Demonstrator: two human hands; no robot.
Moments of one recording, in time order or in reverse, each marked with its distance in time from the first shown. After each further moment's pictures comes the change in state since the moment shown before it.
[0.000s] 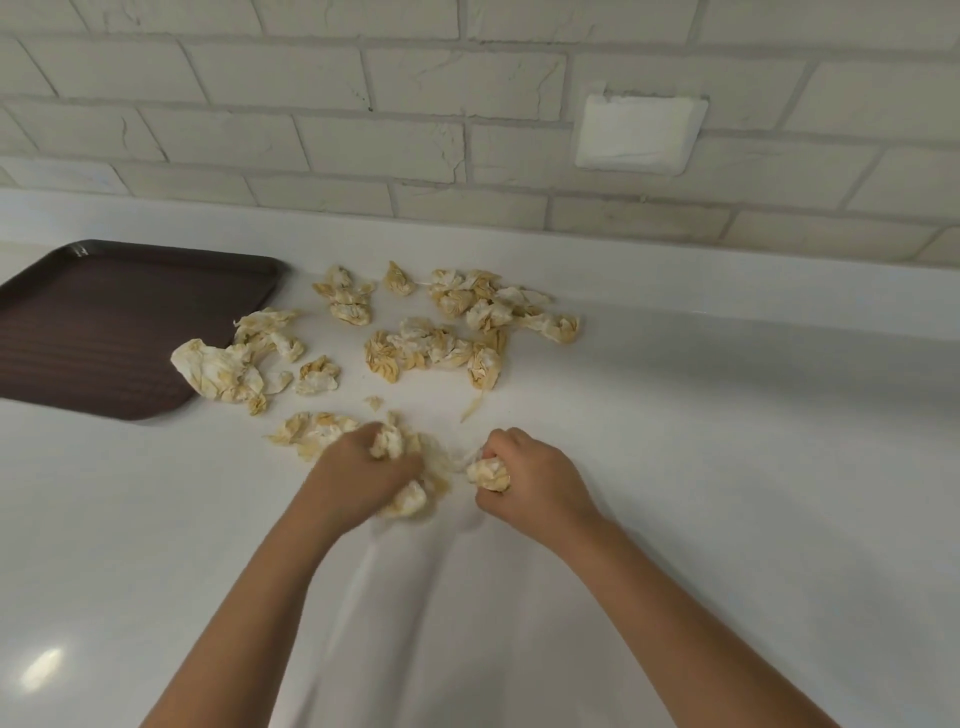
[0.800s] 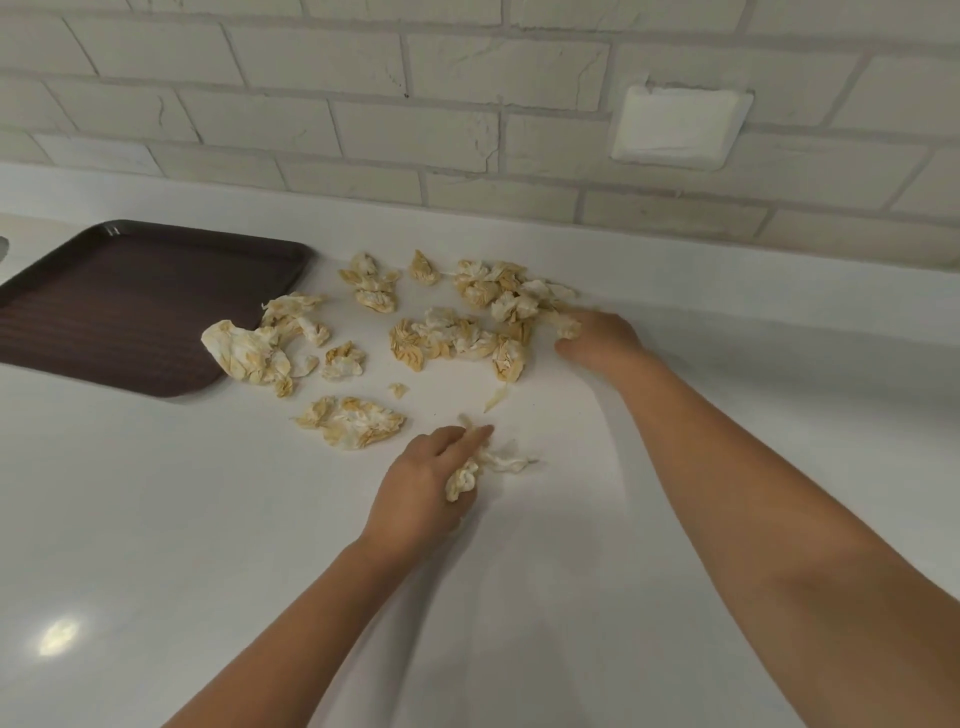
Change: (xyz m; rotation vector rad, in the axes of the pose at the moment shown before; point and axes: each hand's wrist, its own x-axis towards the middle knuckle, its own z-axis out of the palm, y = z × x) left_hand 0.015 -0.047 0.052 0.419 0.169 0.670; right_hand 0.135 0.069 -0.061 -0.182 -0.053 0.383
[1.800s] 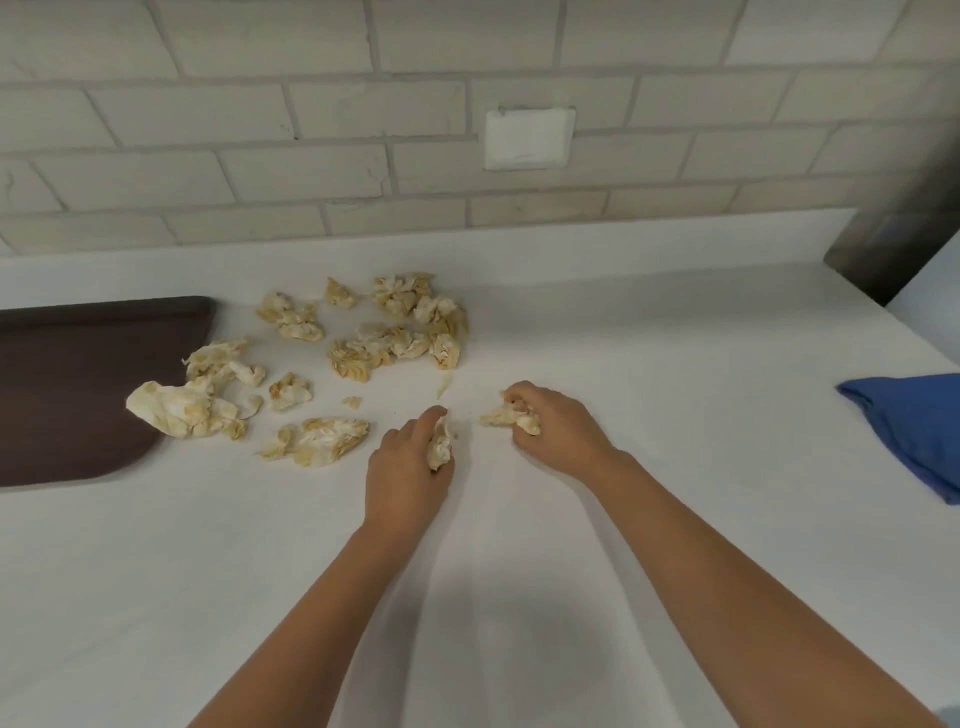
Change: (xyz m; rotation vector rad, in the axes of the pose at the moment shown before) left_hand -0.007 -0.009 -0.002 -0.044 0.042 0.081; right_hand -0.177 -0.001 0.058 0.240 0.213 -0.131
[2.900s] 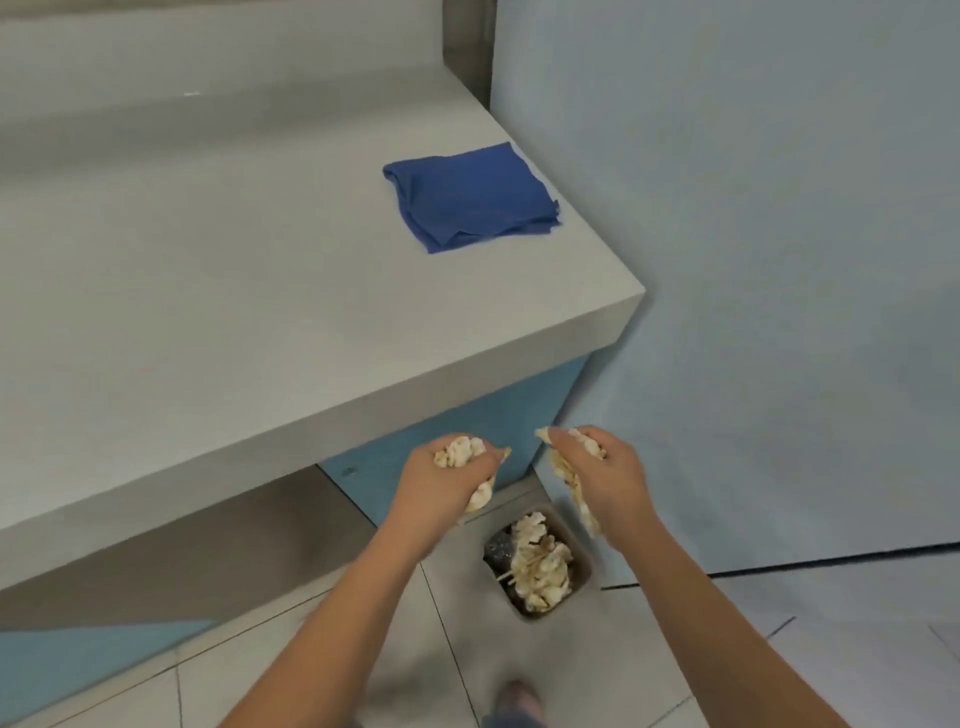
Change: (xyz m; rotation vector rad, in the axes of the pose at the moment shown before) left_hand -0.264 0.446 0.197 -0.942 -0.718 -0.480; right_hand -0.500 0.261 -0.167 0.774 0.510 0.867
